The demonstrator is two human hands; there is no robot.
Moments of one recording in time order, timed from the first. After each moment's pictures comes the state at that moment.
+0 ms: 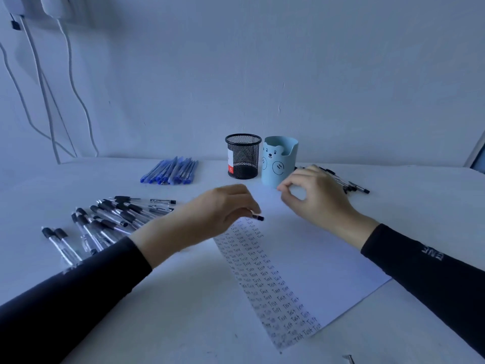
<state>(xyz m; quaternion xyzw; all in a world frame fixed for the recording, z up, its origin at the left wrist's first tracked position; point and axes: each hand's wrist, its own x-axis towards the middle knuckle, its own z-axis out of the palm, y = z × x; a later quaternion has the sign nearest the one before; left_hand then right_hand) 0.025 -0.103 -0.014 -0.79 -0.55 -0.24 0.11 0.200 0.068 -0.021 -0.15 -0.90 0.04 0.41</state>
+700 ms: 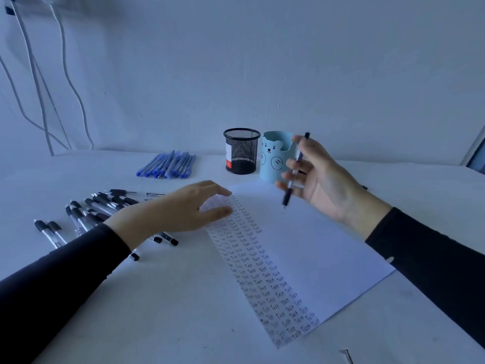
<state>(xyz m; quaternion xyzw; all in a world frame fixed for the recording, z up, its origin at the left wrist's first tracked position) -0.012 -0.114 -0.020 -0.65 -0.74 -0.16 -0.05 0.205 0.043 0.021 -0.16 -0.56 0.75 0.31</state>
